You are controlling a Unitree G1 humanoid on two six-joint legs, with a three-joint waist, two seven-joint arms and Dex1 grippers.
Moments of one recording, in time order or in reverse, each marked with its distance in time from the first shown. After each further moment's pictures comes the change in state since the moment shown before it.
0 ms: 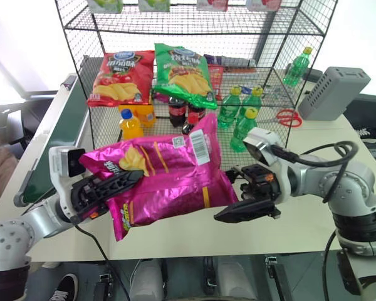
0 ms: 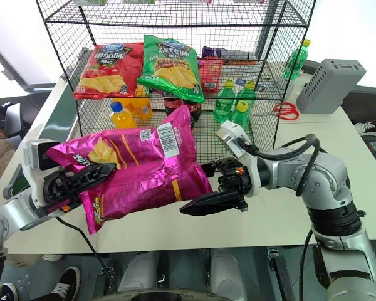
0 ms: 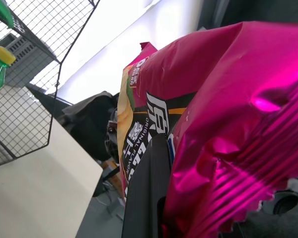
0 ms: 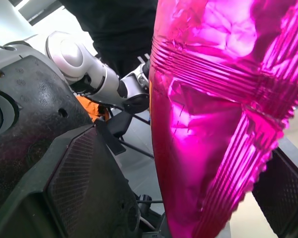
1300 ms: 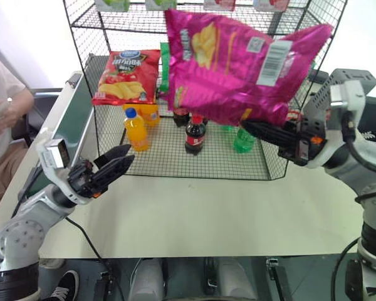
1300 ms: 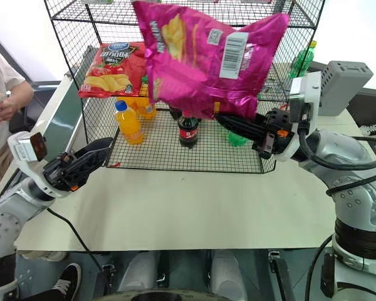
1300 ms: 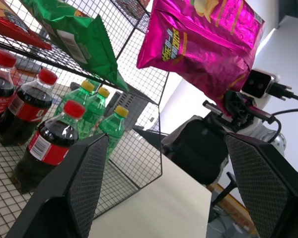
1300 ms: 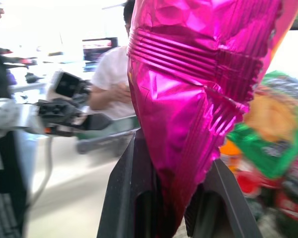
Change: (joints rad) left arm -0.075 -0.117 0.074 0.046 0.423 -0.240 -0.008; right arm 0.163 -0.020 -0.391 -0.121 -0.275 -0.480 -0.341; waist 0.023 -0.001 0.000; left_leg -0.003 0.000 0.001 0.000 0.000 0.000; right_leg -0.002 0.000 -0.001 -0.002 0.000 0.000
